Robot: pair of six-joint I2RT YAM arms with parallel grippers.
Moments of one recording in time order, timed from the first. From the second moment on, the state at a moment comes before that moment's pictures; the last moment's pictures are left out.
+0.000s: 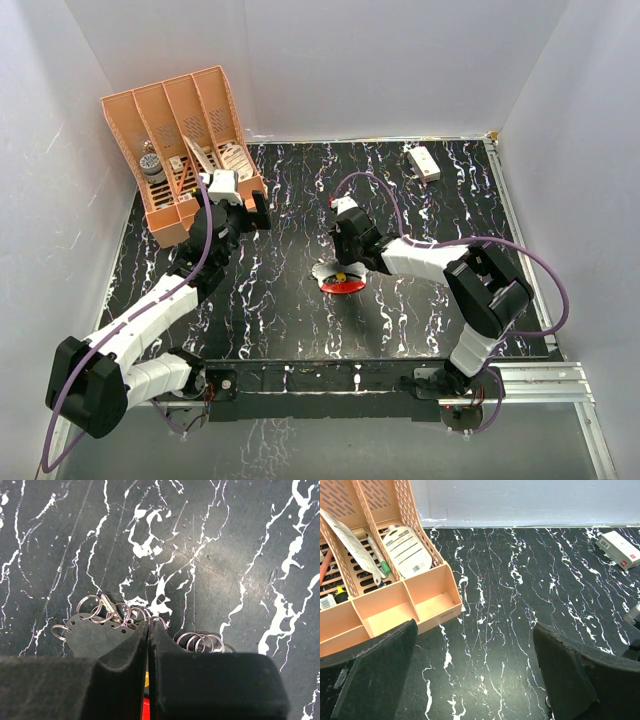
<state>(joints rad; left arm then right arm) -0.47 1.09 0.68 0.27 -0.30 -0.15 0.68 1.71 0.95 -0.04 0.10 0.28</state>
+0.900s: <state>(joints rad) -0.47 1.09 0.67 0.27 -0.31 -0.15 0.70 1.58 0.86 -0.05 -0.01 0.25</state>
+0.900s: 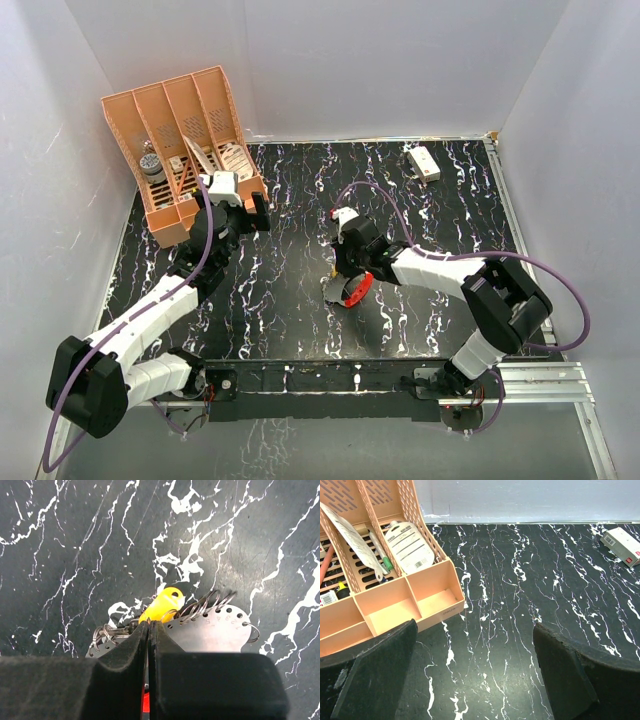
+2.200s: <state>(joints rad) -0.49 1.37 0.61 0.51 0.08 -0.33 0.70 1.39 0.74 -0.14 0.10 0.29</state>
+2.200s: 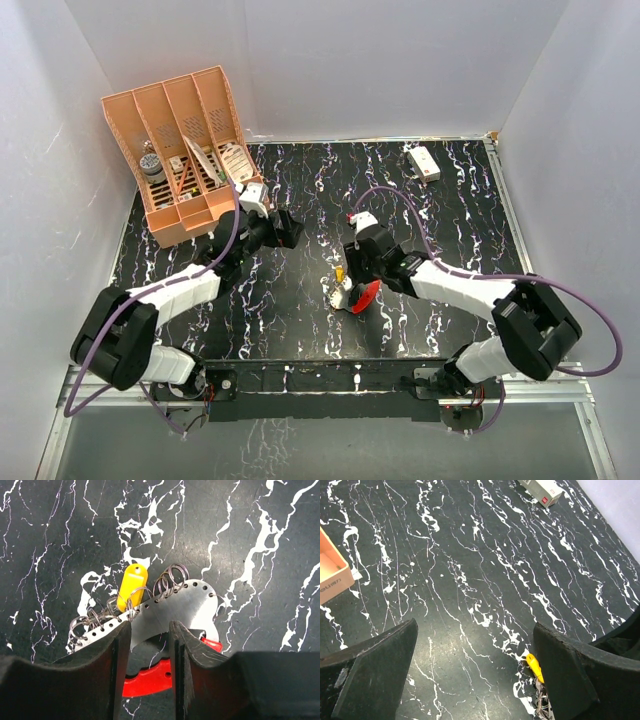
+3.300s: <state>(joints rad) -0.49 1.25 0.61 0.44 -0.01 -0.31 0.78 1.73 0.99 -0.21 0.15 0.25</state>
